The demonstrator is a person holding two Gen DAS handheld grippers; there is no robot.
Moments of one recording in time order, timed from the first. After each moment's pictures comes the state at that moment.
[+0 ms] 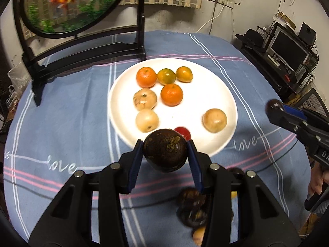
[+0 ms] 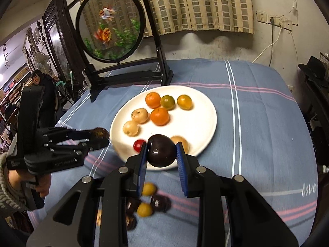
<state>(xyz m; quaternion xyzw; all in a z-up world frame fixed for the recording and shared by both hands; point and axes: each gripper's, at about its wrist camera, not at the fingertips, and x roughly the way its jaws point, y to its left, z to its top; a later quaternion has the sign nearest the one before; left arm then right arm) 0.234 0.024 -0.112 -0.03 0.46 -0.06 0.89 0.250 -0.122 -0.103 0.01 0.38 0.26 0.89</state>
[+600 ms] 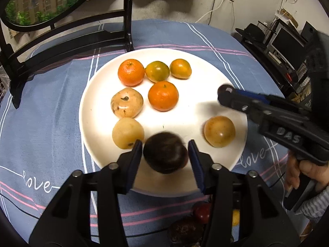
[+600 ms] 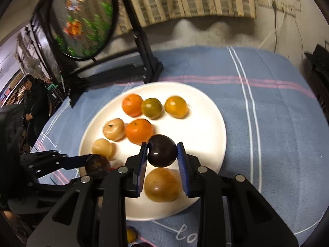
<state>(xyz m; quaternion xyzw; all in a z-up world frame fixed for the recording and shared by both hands) 0.282 0.010 -0.149 -0.04 0.48 -0.07 0.87 0.337 -0.101 -0.159 0.04 0.43 0.25 0.87</state>
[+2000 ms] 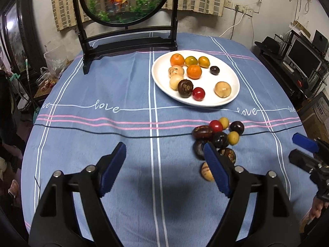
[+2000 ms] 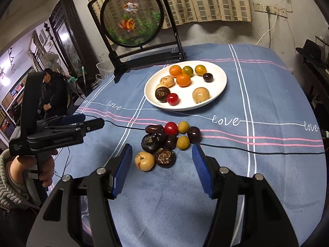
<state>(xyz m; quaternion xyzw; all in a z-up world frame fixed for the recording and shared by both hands) 0.081 0.040 -0.081 -0.03 0.44 0.05 0.89 0.095 -0.138 -0.092 0.04 0.40 0.28 0.87</state>
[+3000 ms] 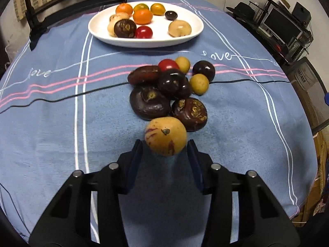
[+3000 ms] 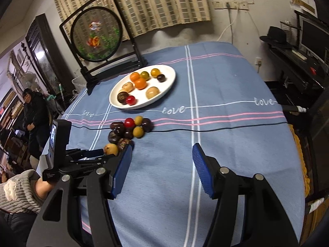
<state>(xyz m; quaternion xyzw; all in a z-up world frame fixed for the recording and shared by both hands) 0.096 -0.028 -0.181 -0.03 0.53 -0.07 0.85 0.059 -0.233 -0.094 0.08 0.40 0.18 0.89</state>
